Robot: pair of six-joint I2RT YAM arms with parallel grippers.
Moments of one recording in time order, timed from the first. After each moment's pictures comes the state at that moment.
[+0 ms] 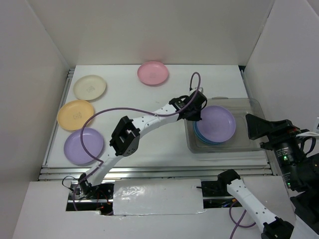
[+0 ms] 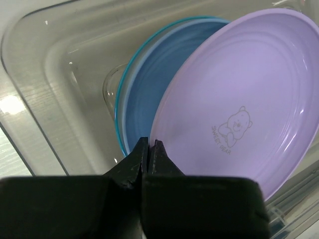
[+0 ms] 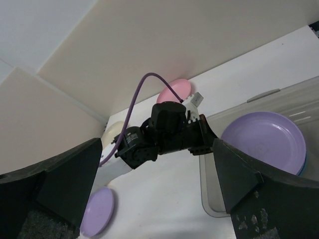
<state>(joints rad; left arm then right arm) -0.94 2.41 2.26 -0.65 -0.12 -0.72 0.36 0.52 1.59 -1.02 0.31 0.61</state>
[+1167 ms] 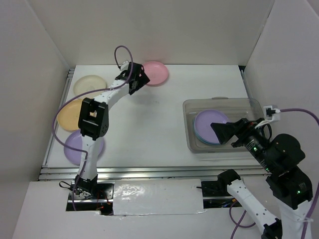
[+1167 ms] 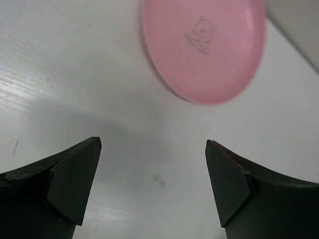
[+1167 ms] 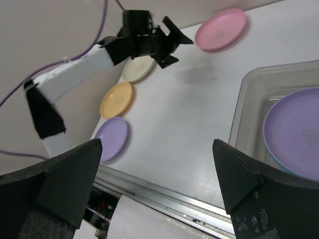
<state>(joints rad) -0.37 2.16 1.89 -0.43 -0.27 -0.91 0.38 0.50 1.30 -0.88 -0.06 0.57</state>
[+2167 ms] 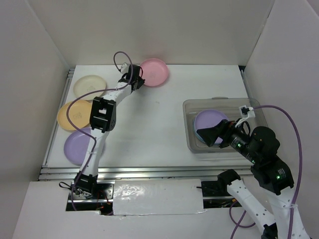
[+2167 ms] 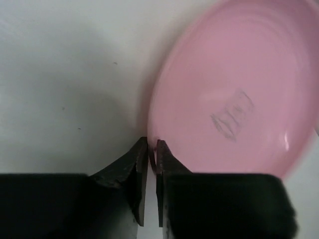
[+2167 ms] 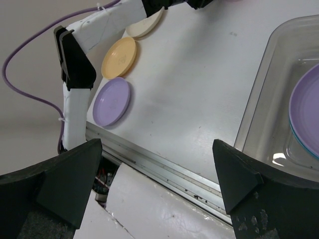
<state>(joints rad) -0.27 2.62 2.24 -0.26 -0.19 -1.01 0.38 0.47 1.02 -0.77 -0.25 0.58</state>
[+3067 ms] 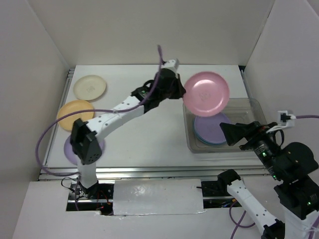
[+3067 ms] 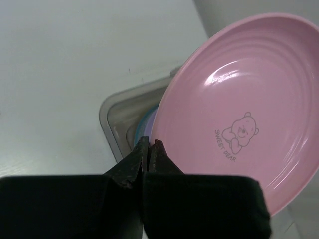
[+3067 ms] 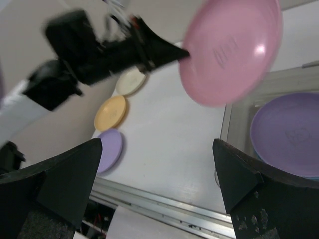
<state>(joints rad) -0.78 1.80 1.77 -0.30 -0.15 -0.63 0.38 0.45 1.29 -0.90 -0.01 0.57</state>
